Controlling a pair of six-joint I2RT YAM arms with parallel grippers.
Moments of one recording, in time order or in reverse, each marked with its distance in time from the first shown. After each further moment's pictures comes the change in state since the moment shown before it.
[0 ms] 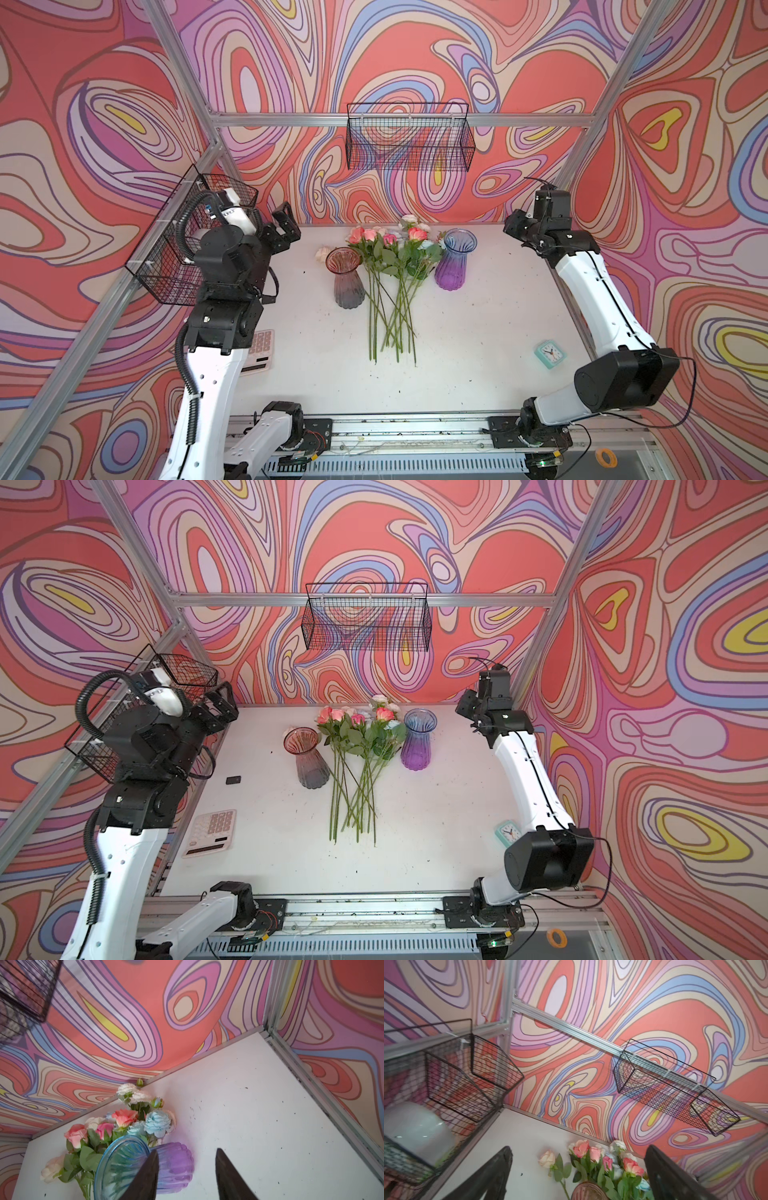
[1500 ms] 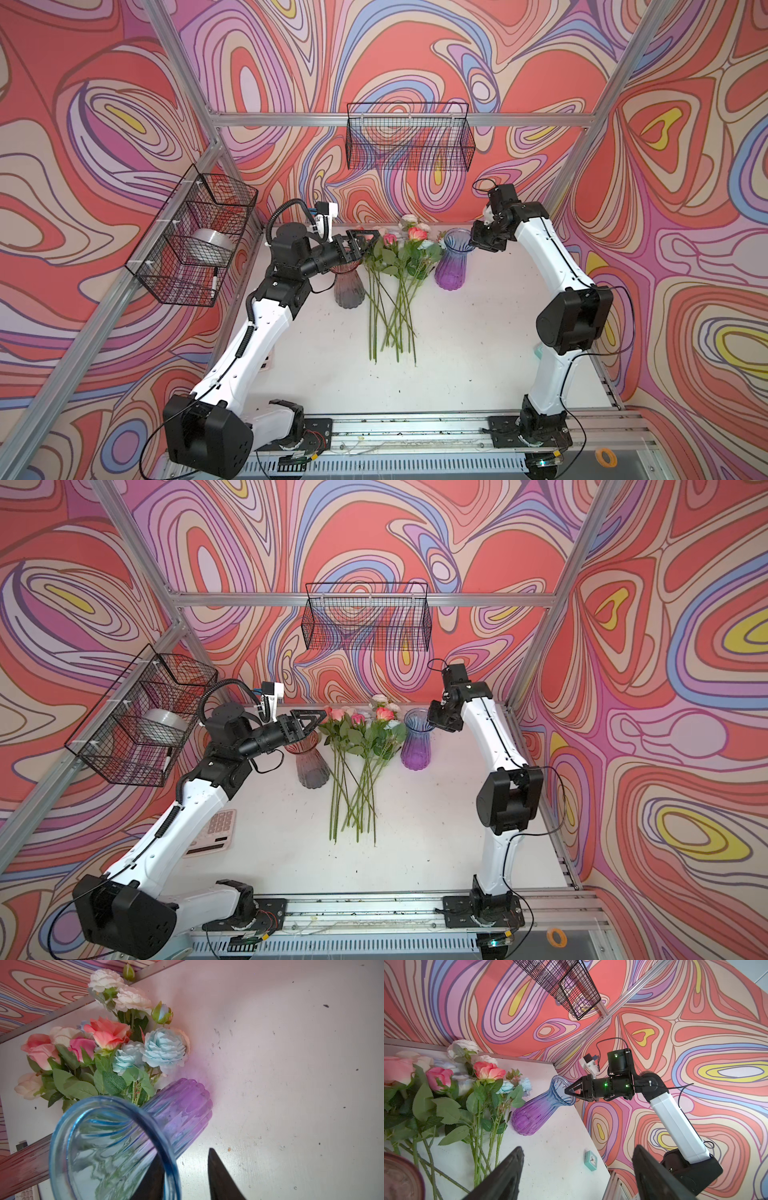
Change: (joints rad) left arm -0.154 0.214 -0.278 0.459 0.819 -0.351; right arm 0.087 0.433 0.414 -0.450 -0.182 -0.054
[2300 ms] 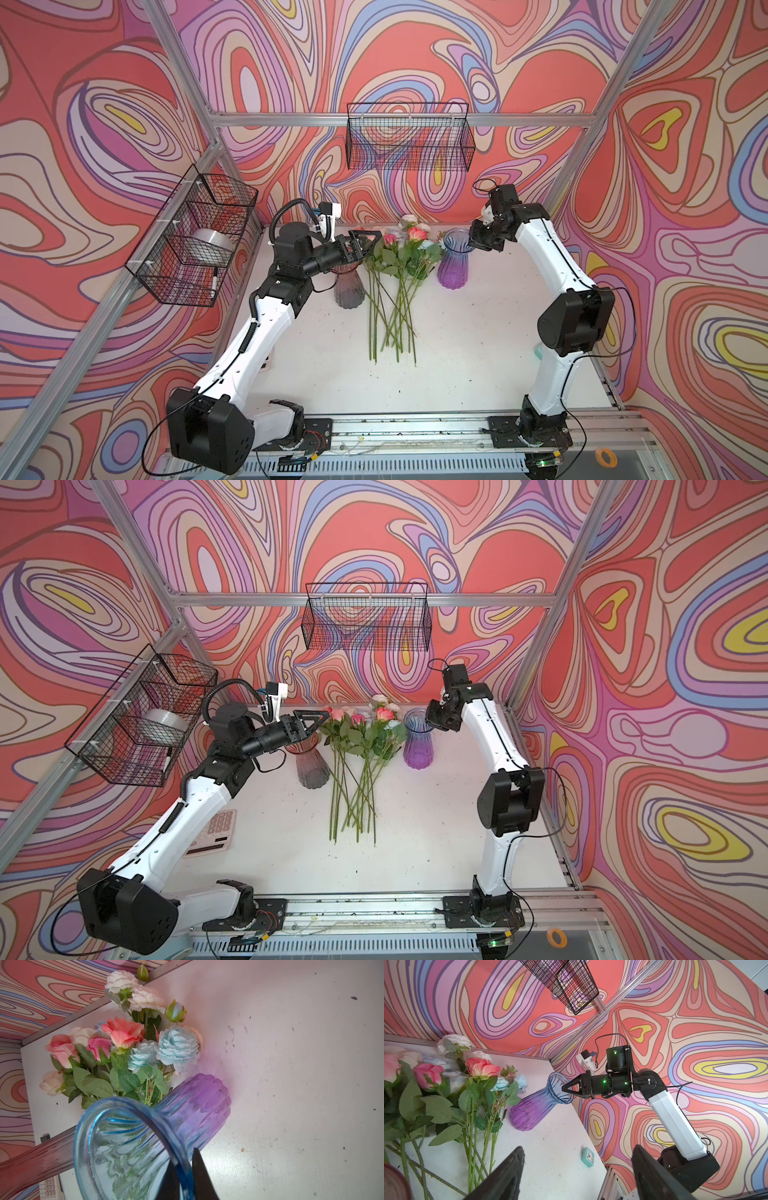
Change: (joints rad) left arm -0.006 0.020 0.000 0.020 0.029 -0.008; right arm -0.010 -0.036 -0.055 0.044 -0.068 0.034
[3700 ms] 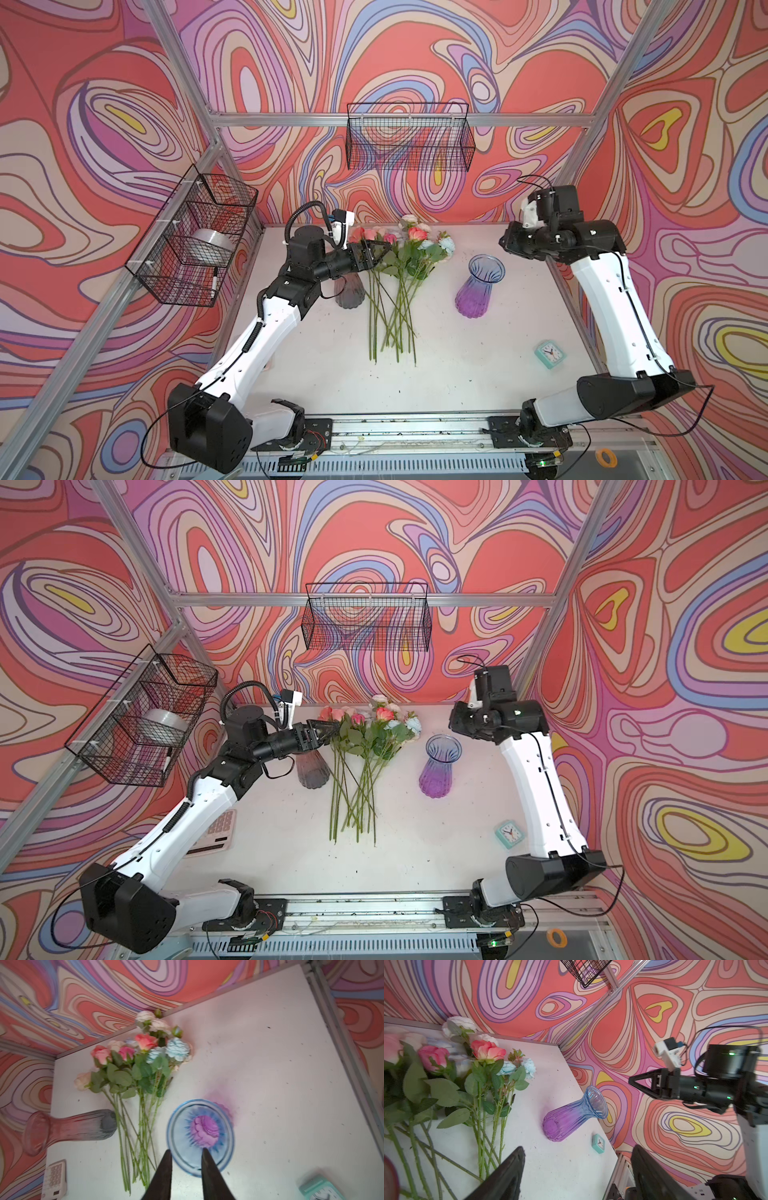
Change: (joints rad) left arm -0.076 -0.005 0.001 -0.132 -0.110 0.119; right arm 0.081 -0.450 -0.084 -0.115 0.150 -0.015
